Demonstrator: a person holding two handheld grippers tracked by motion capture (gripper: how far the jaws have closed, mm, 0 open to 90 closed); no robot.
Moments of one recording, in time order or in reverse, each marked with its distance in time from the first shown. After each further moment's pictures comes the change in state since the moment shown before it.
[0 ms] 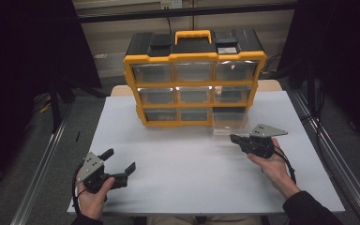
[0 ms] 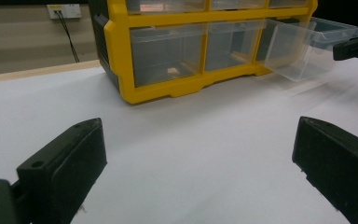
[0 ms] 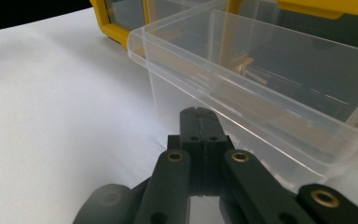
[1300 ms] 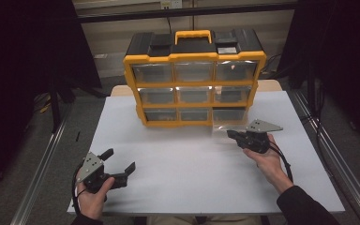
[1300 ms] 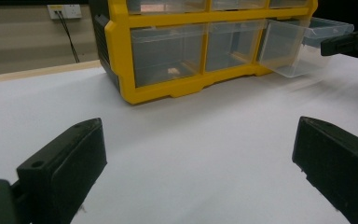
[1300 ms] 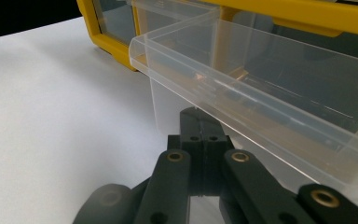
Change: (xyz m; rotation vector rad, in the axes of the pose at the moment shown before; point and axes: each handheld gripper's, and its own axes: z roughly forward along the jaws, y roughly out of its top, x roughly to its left) left arm 0.001 0.000 -0.001 -0.001 0.003 0.004; right arm -0.004 0.008 0.015 -0.023 -0.014 0.000
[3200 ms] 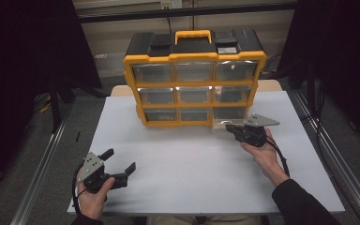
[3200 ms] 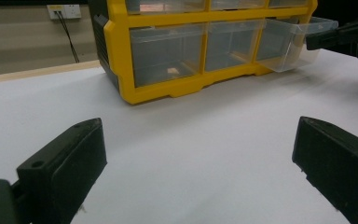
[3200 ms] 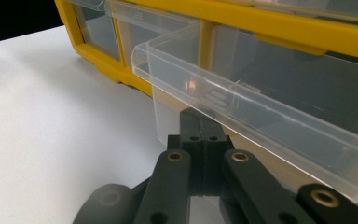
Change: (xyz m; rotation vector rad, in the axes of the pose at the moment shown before) left arm -0.001 0.000 0.000 0.000 -0.002 -0.005; right arm -0.011 0.006 0.016 -0.021 -0.029 0.007
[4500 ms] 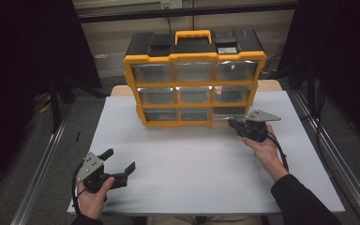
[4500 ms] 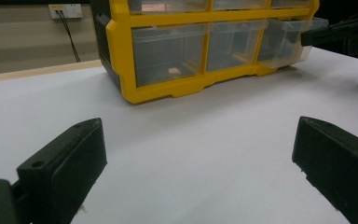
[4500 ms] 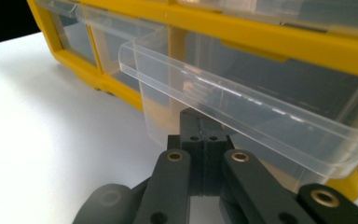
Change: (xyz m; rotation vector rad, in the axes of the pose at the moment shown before) left arm 0.001 0.000 0.000 -0.002 0.002 -0.002; right arm -0.016 0.004 0.007 -0.013 -0.037 0.020
